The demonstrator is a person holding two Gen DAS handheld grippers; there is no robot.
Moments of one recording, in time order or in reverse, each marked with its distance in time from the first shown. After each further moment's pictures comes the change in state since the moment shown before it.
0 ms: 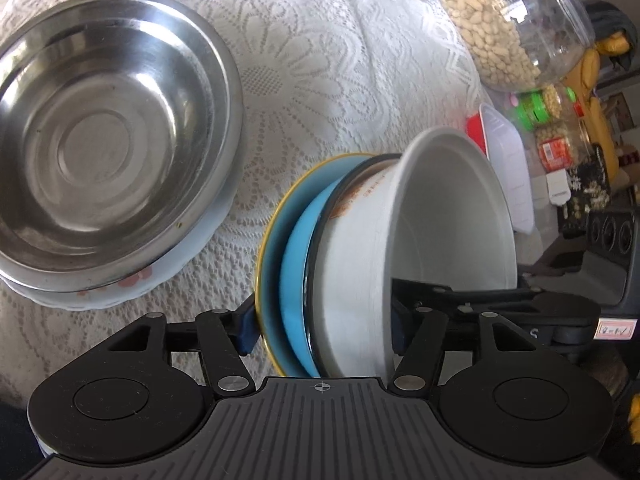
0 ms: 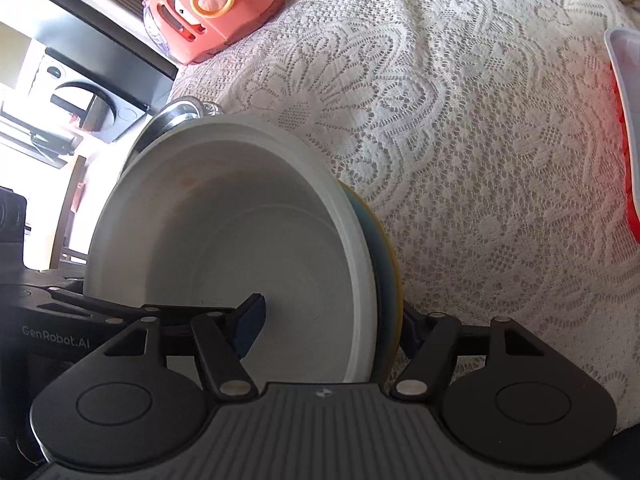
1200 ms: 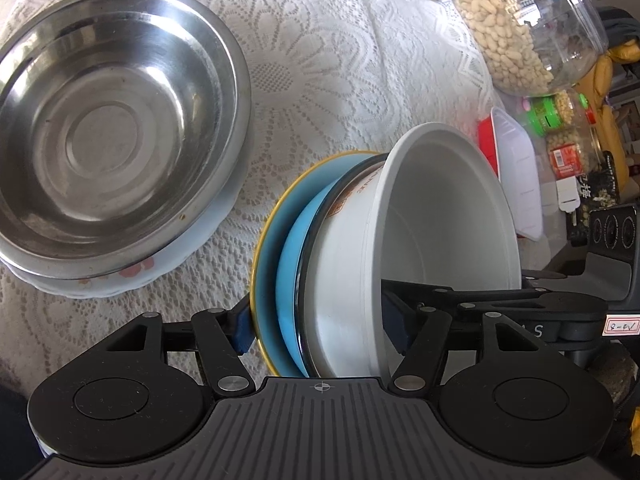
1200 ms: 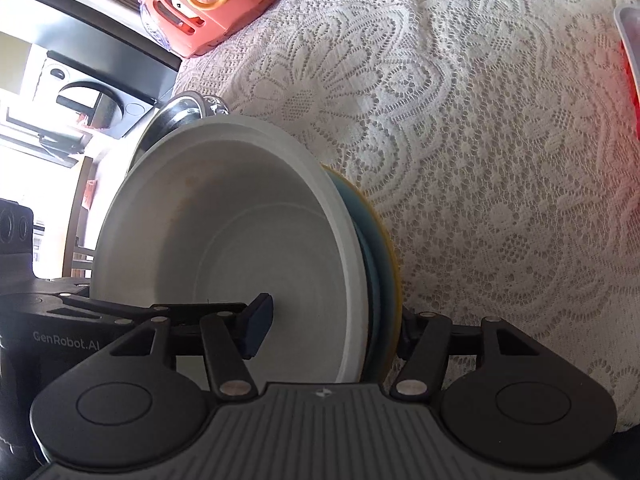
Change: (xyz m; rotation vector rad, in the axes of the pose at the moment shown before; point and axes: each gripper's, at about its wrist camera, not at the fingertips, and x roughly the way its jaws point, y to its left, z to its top) left arm 0.003 -0.006 0.001 -0.024 0.001 0.036; right arm 0.007 -0.004 0.005 0.041 0.063 0.031
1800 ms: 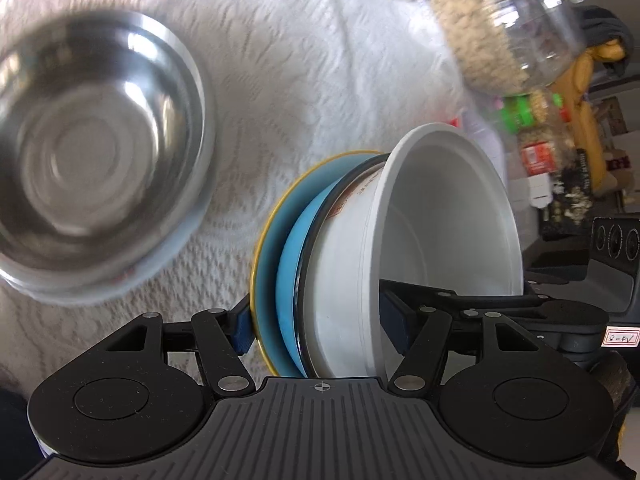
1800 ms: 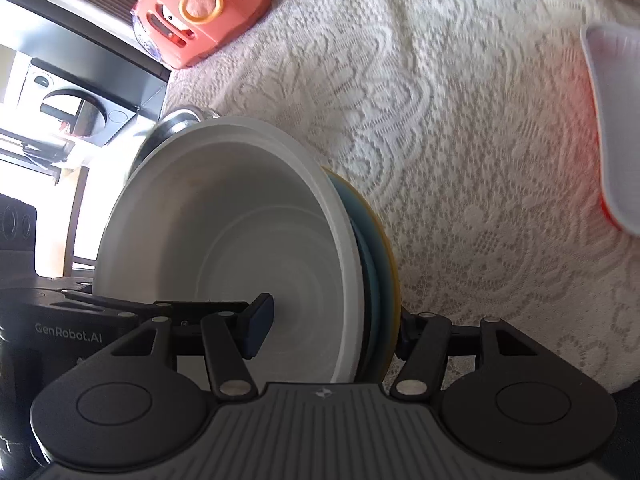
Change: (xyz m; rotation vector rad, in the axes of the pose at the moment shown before) left arm -0.028 -0.010 0.015 0.023 0.018 -0.083; right arm -0.039 0.020 -0.002 0.011 -0.024 -0.077
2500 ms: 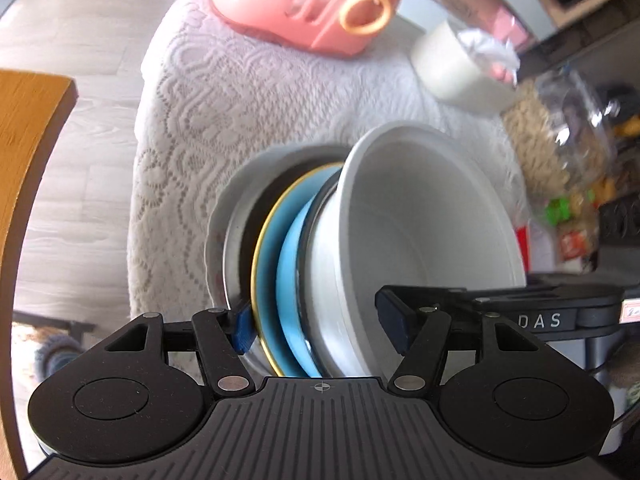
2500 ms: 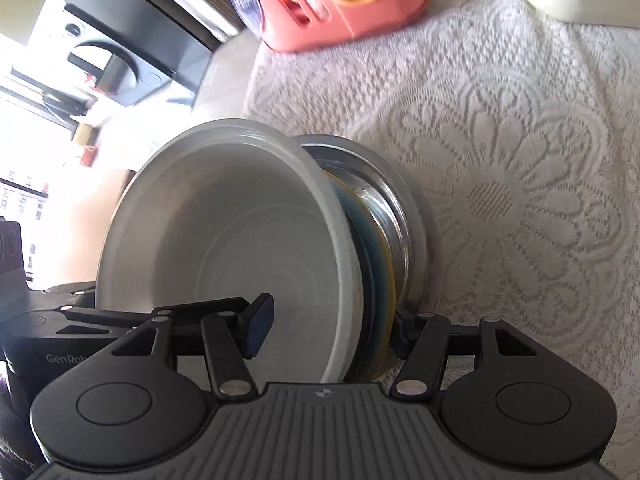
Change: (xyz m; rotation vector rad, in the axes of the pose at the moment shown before) left arm -0.083 0.143 0.014 -0.090 -0.229 0.046; right arm 0.079 0.149 0.081 -0.146 0.061 0.018
